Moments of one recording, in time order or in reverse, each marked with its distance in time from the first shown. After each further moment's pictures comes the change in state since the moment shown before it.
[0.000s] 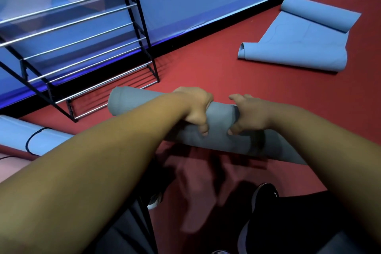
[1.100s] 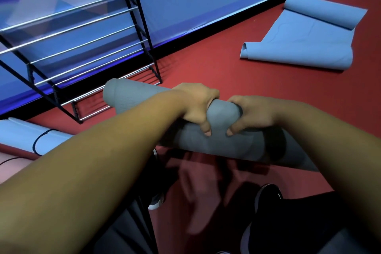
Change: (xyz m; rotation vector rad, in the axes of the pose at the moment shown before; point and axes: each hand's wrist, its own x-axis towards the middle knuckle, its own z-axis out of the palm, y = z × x) left_hand -0.006 -0.001 -0.012 0.001 0.064 0.128; right_hand -0.011 0.010 -0.012 0.149 -0.040 -0.148
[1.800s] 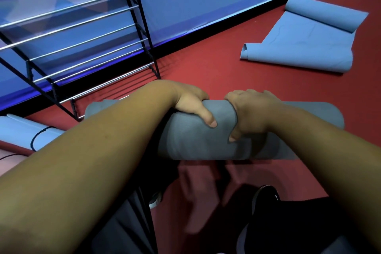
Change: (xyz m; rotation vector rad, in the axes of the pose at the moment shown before) left_hand -0.004 -0.013 -0.014 -0.391 -0.295 -0.087; right_hand 0.000 -0.010 0.003 -0.408 0.167 -0.001
